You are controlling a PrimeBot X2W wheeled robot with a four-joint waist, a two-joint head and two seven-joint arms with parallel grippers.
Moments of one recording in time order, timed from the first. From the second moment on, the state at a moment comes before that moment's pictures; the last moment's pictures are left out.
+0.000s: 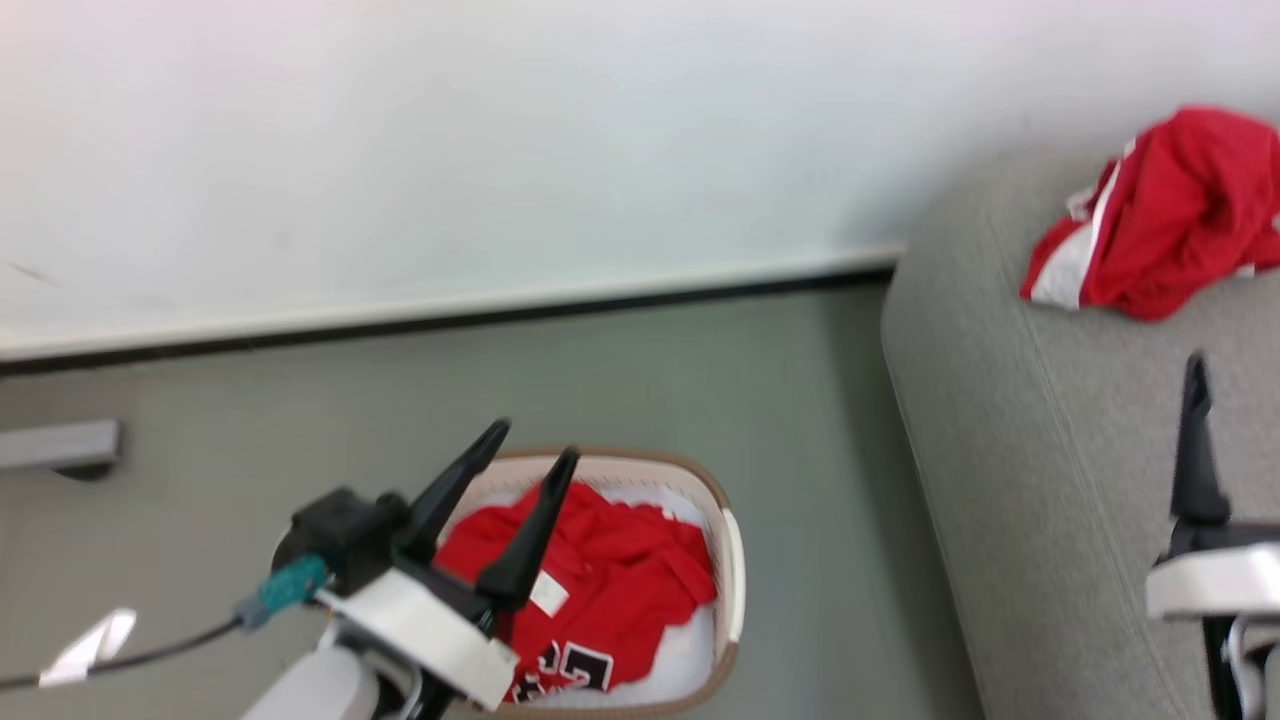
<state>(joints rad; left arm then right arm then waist) -0.38 0.40 -0.61 0.14 -0.61 -0.07 -0.26 -0.30 -0.06 -0.23 0.22 -0.04 0.13 -0.26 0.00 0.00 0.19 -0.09</state>
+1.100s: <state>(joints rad) 0.03 0.13 -0.12 0.23 -0.31 -0.13 -0.26 0.09 -0.05 0.01 0.17 0.14 0.13 -0.26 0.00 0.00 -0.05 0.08</state>
